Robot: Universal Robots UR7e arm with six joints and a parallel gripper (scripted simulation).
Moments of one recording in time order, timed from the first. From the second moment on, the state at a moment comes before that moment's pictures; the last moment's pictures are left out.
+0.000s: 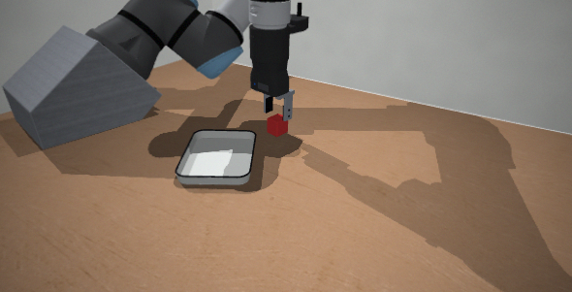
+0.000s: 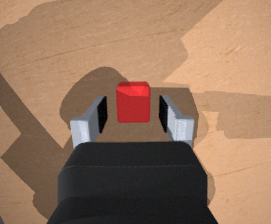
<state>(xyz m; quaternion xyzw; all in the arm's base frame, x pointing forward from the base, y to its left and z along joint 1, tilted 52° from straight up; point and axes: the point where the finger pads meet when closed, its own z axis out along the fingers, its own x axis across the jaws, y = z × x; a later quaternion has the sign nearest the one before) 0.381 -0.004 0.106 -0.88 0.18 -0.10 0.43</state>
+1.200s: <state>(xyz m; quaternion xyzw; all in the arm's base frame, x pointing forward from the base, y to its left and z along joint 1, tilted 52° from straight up) 0.390 0.017 0.088 -0.88 0.18 -0.10 0.43</state>
